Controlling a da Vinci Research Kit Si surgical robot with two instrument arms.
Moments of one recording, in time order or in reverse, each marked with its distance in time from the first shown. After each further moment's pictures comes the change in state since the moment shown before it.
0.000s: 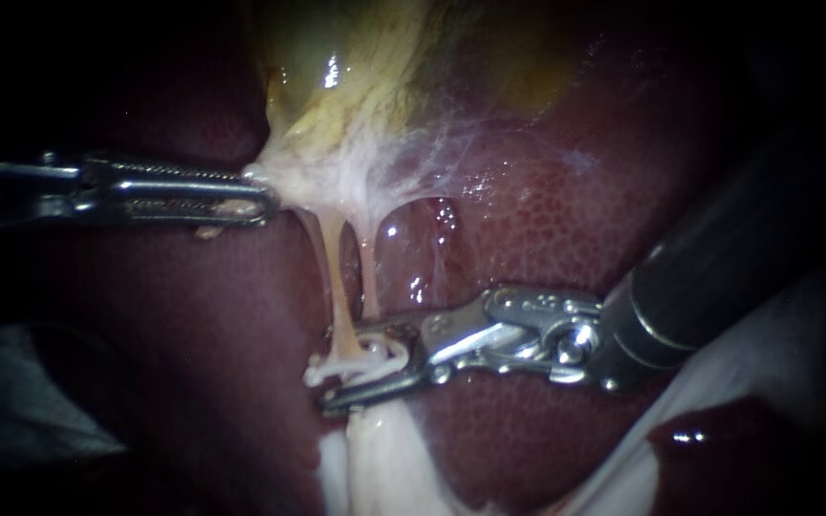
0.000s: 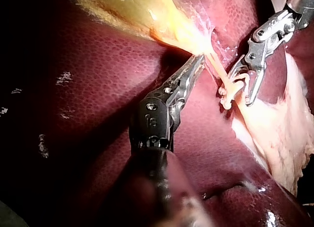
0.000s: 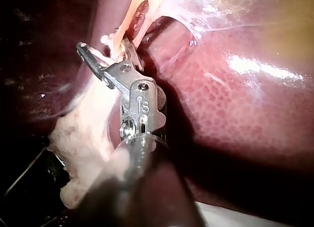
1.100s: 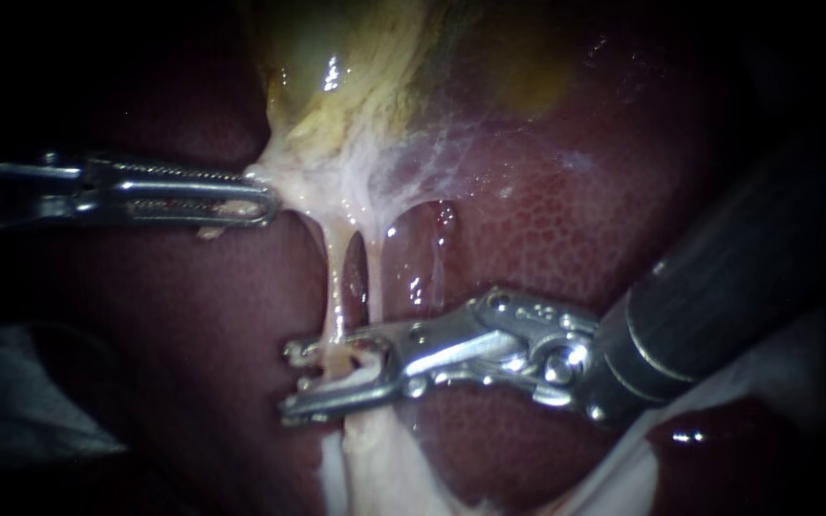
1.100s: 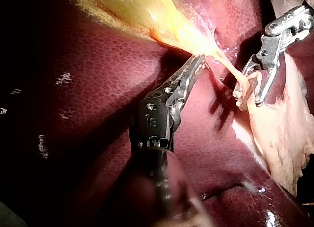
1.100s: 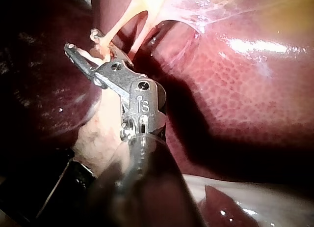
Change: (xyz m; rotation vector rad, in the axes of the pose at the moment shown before) right arm 0.003 -0.004 -0.001 0.071 0.091 0.095; left arm 0.000 0.000 0.000 0.001 0.000 0.000
